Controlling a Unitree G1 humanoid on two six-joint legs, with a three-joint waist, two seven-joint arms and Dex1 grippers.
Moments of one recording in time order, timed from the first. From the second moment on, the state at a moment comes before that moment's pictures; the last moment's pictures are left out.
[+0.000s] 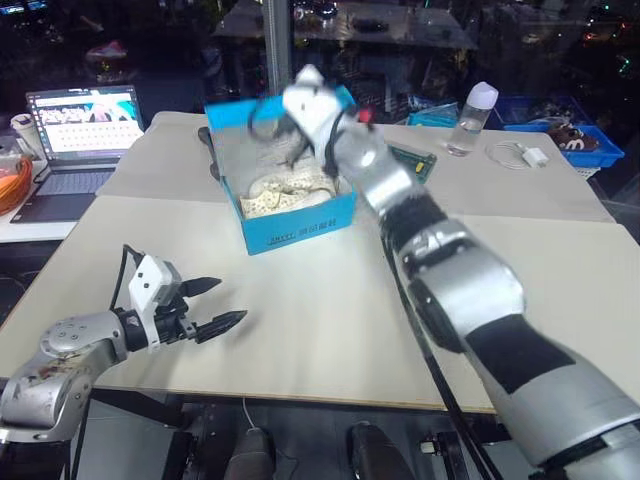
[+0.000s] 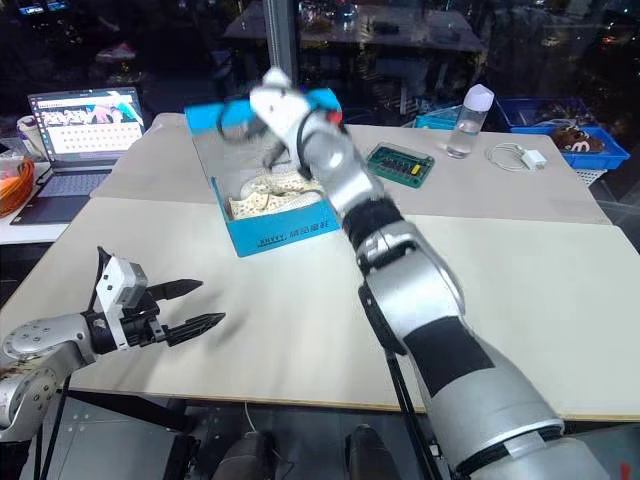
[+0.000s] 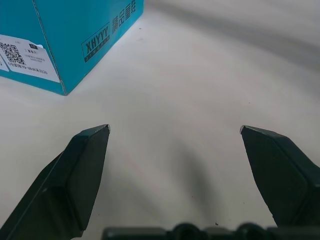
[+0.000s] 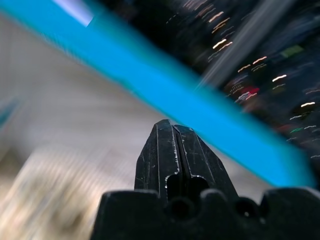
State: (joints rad) left arm -0.05 0.79 0.25 -0.32 -0.57 0.54 -0.88; right arm -1.68 -0.07 0.10 1.26 -0.09 -0.06 0.15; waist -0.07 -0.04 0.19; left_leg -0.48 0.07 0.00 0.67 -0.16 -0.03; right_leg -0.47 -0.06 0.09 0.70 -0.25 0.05
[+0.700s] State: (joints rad) left arm -0.03 0.77 0.22 -0.34 -0.57 0.54 -0.87; right arm -1.51 -0.05 0.13 1.24 -0.14 -0.13 0.55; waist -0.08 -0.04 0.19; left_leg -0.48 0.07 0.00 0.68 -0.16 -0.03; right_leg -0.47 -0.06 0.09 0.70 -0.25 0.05
